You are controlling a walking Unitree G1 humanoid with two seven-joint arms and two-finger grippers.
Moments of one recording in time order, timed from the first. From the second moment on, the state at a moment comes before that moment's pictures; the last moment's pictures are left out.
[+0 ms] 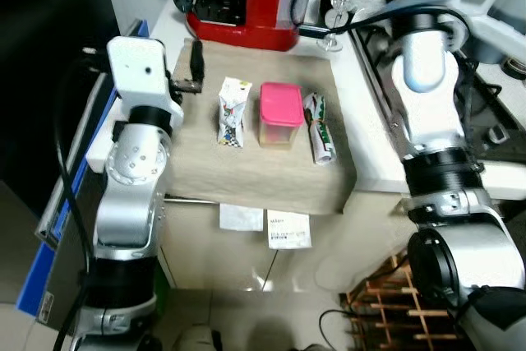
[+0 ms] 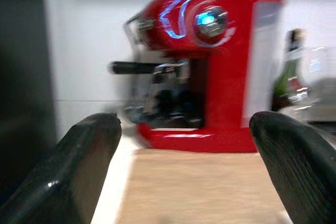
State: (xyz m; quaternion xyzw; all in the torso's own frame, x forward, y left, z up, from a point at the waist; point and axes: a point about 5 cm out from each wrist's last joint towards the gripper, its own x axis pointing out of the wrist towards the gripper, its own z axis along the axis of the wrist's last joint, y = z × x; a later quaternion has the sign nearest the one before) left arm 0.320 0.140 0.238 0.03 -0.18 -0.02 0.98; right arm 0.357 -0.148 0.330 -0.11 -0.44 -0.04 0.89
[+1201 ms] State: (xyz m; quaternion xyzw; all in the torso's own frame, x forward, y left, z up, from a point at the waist) left arm 0.334 0.131 0.257 0.04 -0.25 -0.01 0.97; right arm 0.341 -0.136 0.274 -0.15 -0.36 -0.02 0.92
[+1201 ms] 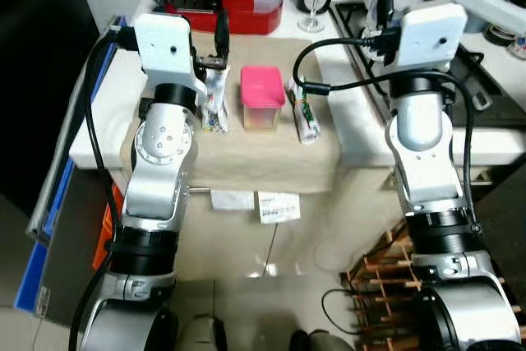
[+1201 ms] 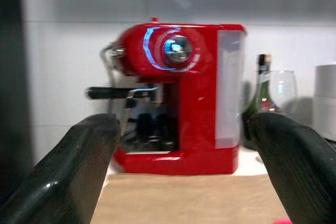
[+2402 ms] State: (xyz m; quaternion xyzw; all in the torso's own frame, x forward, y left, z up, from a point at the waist) left arm 0.335 0.124 0.251 0.03 -0.24 -0.02 0.97; right arm 0.341 -0.140 0.256 -0.14 -0.33 -0.01 0.93
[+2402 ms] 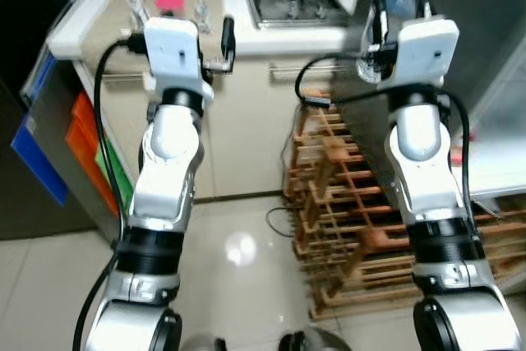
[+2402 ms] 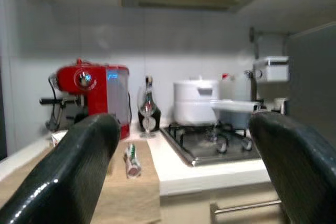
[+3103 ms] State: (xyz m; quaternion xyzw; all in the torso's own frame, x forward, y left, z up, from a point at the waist) left arm 0.329 0.130 0.246 0.03 -0.24 -0.01 0.97; right arm 0.320 -0.145 0.222 -0.14 -0.27 0.01 0.95
